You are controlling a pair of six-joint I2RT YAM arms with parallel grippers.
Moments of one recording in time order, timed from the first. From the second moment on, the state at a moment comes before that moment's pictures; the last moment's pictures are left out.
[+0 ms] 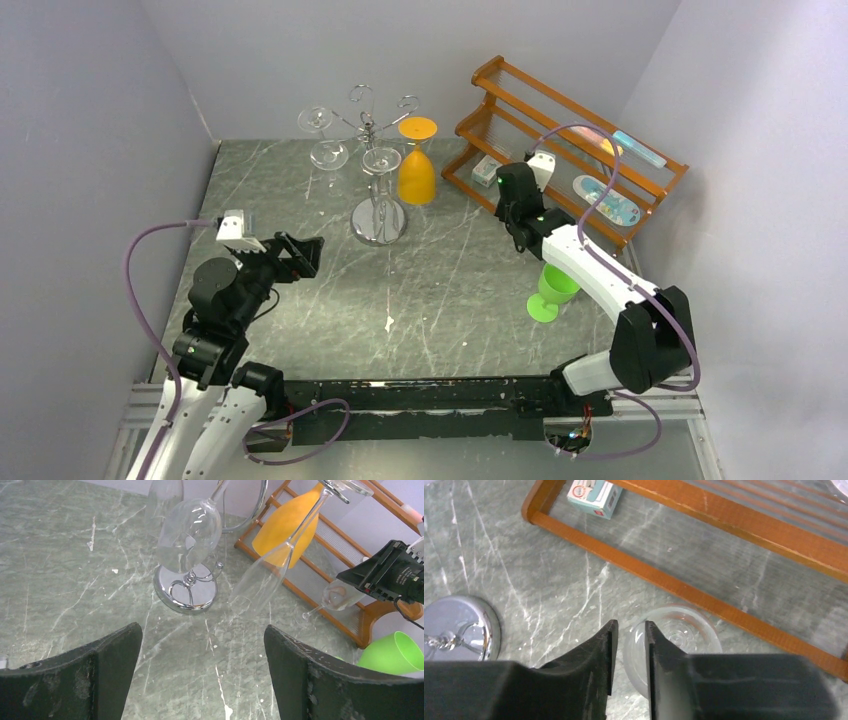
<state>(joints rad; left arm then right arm) -0.30 0.44 0.66 -0.32 -0.02 -0.43 0.43 1.41 1.05 -0.30 0.53 0.53</state>
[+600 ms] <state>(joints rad) -0.30 0.45 0.67 -0.49 -0.07 -0.78 0.49 1.14 0.94 -0.26 0.27 0.55</state>
